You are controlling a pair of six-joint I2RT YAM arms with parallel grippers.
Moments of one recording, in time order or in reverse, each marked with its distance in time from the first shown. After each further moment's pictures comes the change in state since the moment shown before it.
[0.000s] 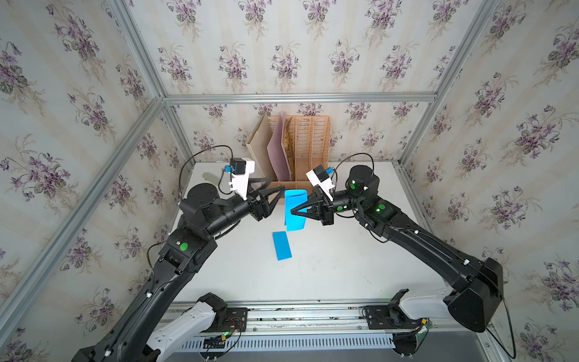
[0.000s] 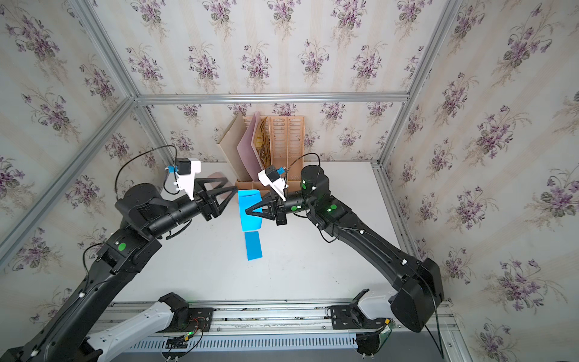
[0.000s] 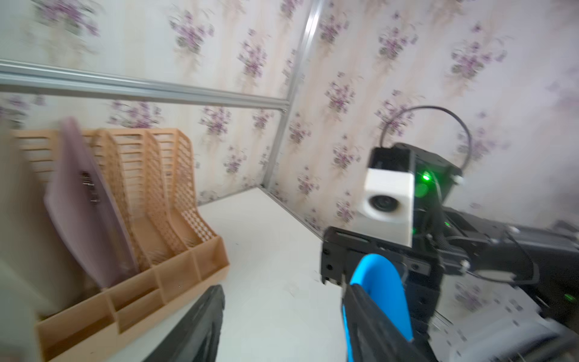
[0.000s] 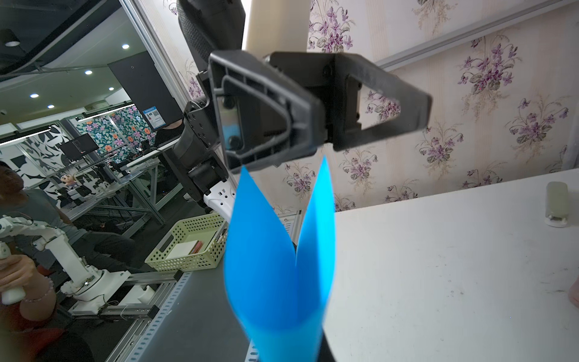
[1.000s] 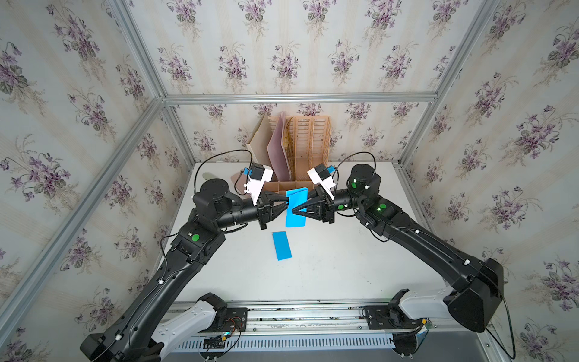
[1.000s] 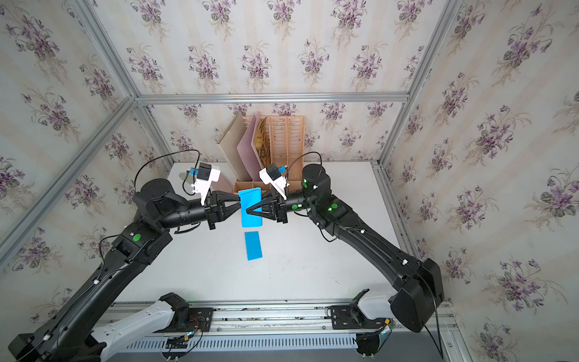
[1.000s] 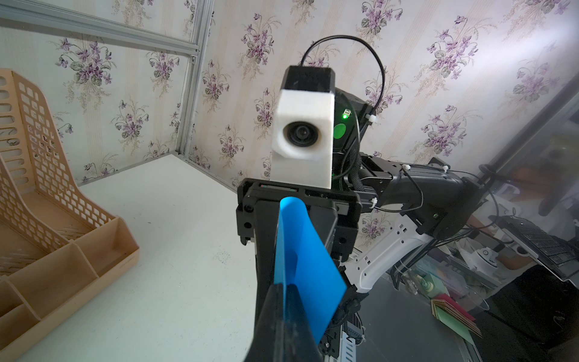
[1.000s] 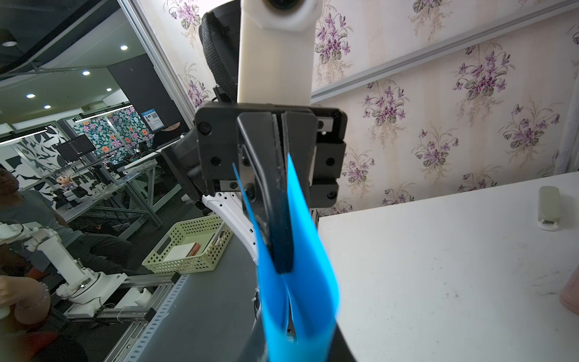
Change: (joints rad) left arm 0.000 0.097 -0.027 0.057 0.513 -0.055; right arm -0.008 0.004 0.012 0.005 -0.002 0.005
